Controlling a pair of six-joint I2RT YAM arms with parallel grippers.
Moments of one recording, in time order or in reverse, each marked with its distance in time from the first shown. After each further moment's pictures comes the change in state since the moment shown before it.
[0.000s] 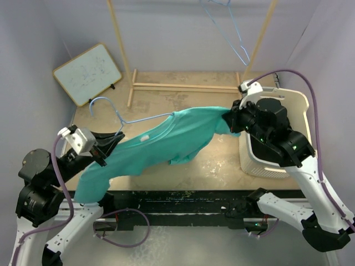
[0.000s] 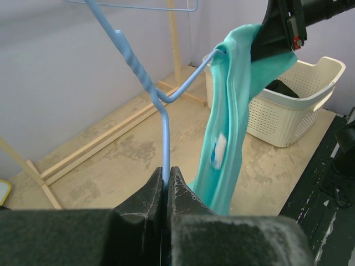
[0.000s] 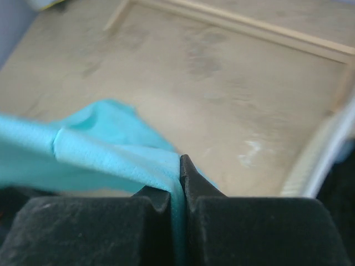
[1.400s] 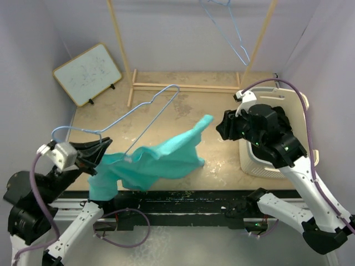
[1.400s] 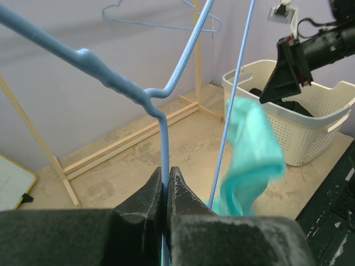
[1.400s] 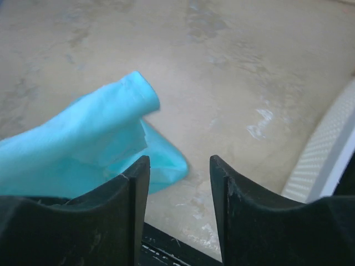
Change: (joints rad) left arm 0.000 -0.171 -0.002 -0.061 -0.132 -0.036; right arm 0.000 -0.005 -0.113 -0.053 0.209 0.120
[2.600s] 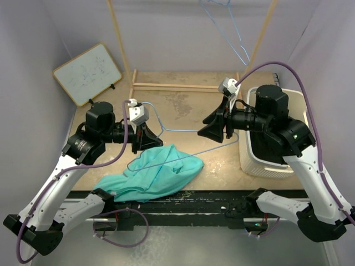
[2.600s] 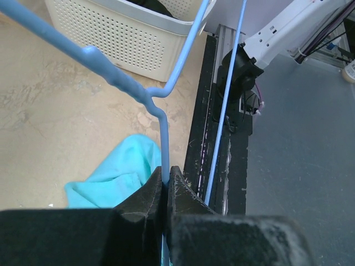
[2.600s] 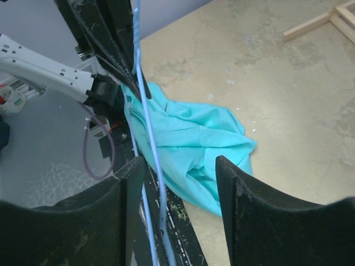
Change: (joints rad) left arm -0.062 0.600 -0.050 0.097 0.637 0.027; right arm -0.009 0.127 0.312 0.006 -0.766 -0.225
